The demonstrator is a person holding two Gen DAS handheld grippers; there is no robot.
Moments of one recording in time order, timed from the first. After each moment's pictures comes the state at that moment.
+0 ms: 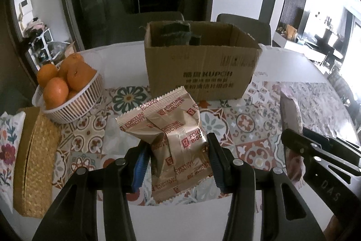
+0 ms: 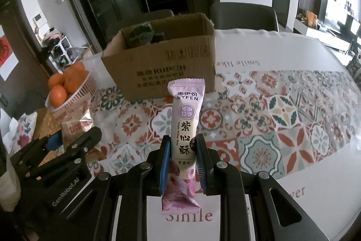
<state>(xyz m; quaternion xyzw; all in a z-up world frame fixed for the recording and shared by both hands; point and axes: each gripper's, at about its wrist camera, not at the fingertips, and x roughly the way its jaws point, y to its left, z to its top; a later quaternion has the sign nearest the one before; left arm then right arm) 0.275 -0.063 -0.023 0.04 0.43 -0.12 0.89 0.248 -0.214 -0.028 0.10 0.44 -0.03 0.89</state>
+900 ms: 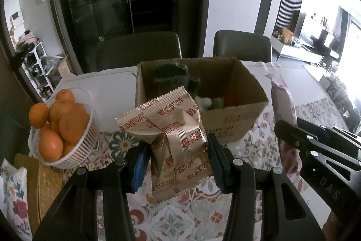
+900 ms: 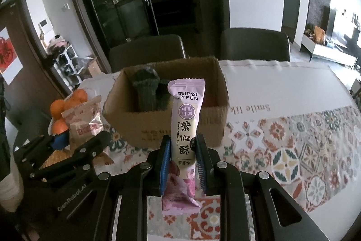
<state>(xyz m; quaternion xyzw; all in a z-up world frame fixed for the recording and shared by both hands) 0.366 -0.084 0.029 0.05 0.41 -0.14 0.90 0.341 -0.227 0.029 0.08 0.41 -0.01 0.91</state>
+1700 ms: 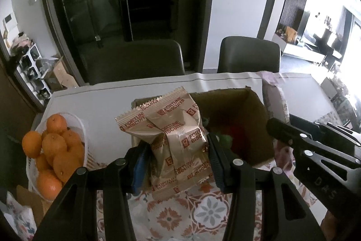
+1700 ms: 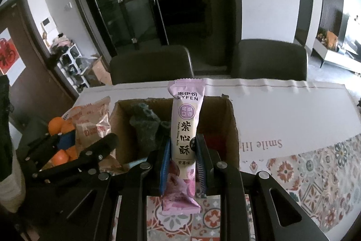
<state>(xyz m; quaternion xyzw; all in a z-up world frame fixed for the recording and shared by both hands) 0.465 -0.109 0.049 0.05 0.44 -0.14 0.89 0.452 -0.245 0.049 0.08 0.43 0.02 0.90</state>
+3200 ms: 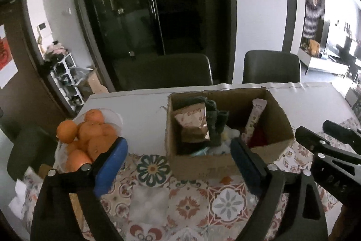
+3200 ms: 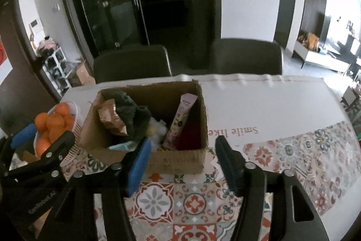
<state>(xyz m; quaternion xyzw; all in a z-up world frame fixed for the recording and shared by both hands) 0.388 -0.091 0.061 0.07 0.37 -0.04 0.93 0.383 -0.250 0.049 0.06 0.40 -0.04 0.91</state>
